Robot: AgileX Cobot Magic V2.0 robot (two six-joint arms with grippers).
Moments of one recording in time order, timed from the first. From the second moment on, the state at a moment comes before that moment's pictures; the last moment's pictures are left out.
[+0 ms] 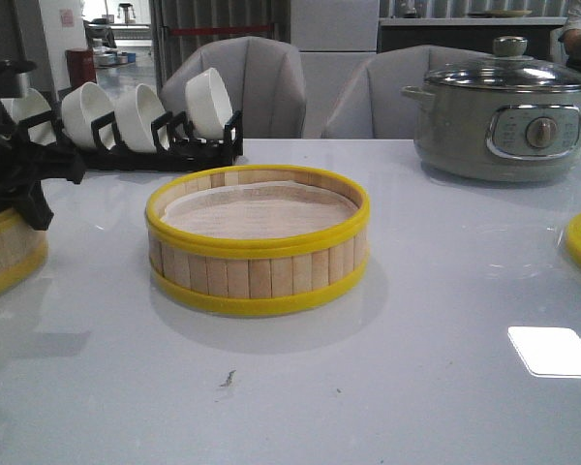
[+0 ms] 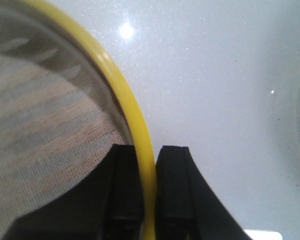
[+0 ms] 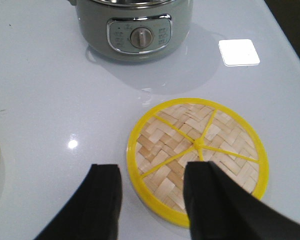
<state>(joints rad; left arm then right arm) -0.19 1.84 -1.15 0.04 0.38 -0.18 -0.09 0.95 -0.84 -0.08 0.49 0.15</state>
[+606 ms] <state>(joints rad) -0.59 1.86 -1.58 0.04 0.51 -0.18 -0.09 0.95 -0.84 -0.08 0.49 0.15</state>
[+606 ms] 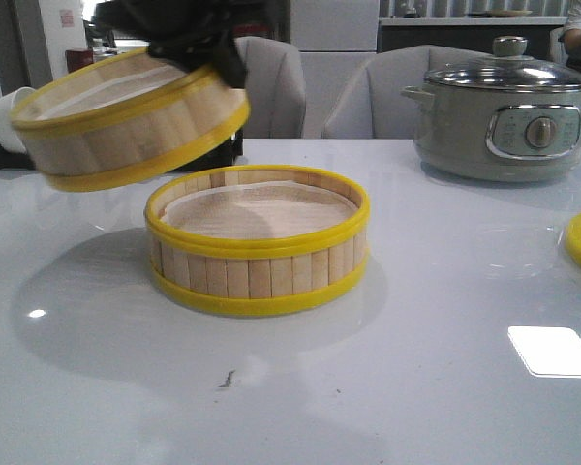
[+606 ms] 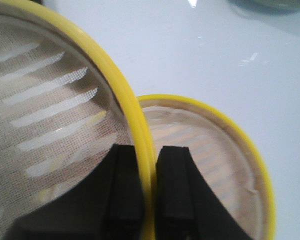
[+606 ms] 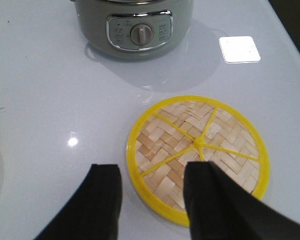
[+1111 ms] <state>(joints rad) -0.79 2.05 -1.70 0.04 0.58 -0.18 -0.09 0.95 -0.84 -0.08 0.49 0.15</state>
